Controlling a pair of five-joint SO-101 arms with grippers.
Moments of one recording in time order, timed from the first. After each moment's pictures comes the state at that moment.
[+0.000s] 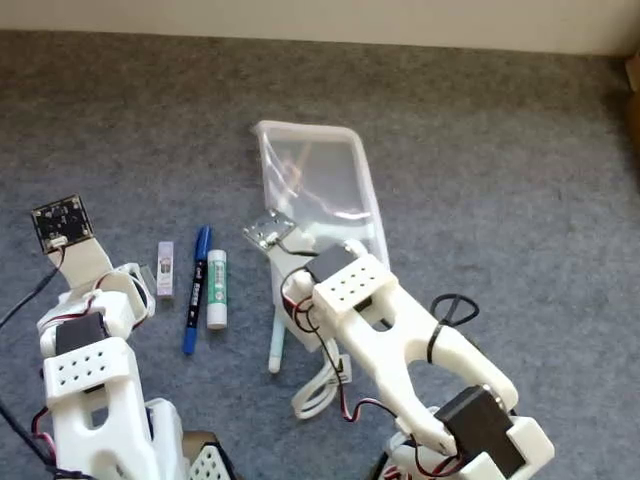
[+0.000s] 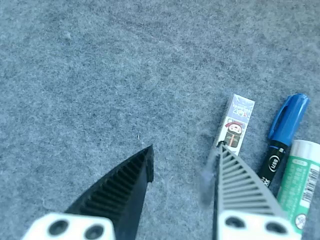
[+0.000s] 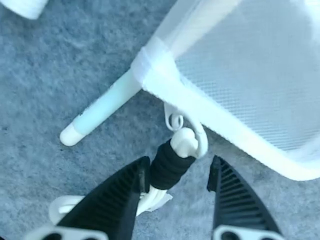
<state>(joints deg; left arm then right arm) -28.4 -53.1 71.4 44.4 8.7 -39.0 -10.8 37.1 65.5 11.6</state>
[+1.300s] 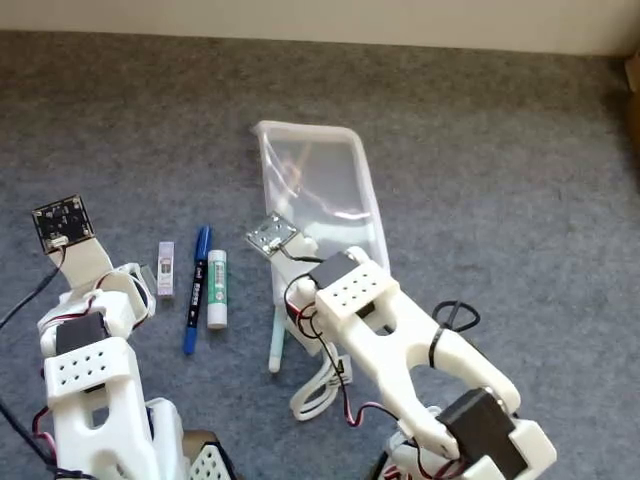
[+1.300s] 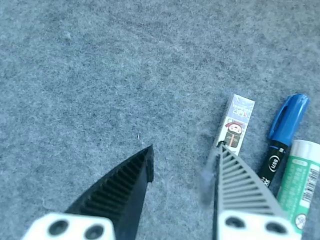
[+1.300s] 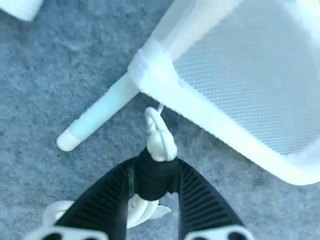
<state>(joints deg) -28.4 -53.1 71.4 44.4 8.7 -39.0 -14.2 40.2 62.1 11.5</state>
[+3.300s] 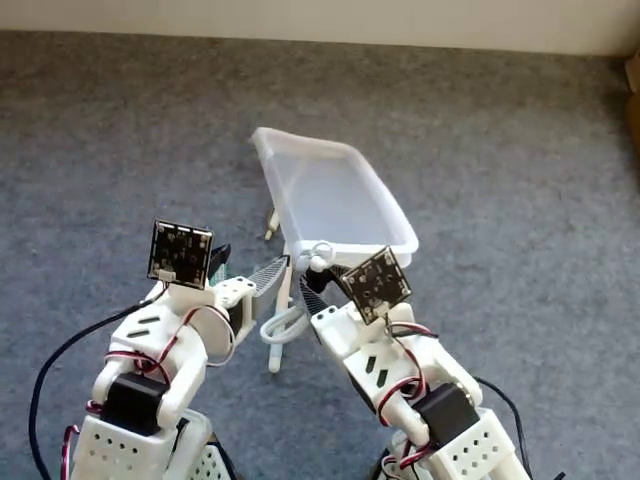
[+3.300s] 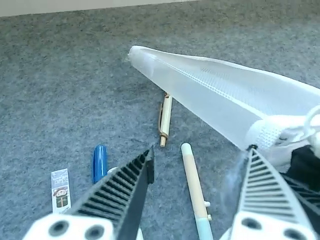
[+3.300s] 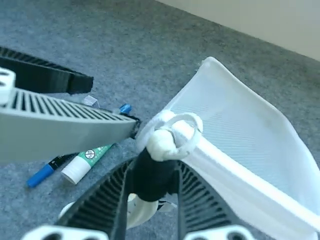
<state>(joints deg) 11.2 -88.7 74.6 51.9 10.2 -35.3 -89.1 79.4 39.8 5.1</state>
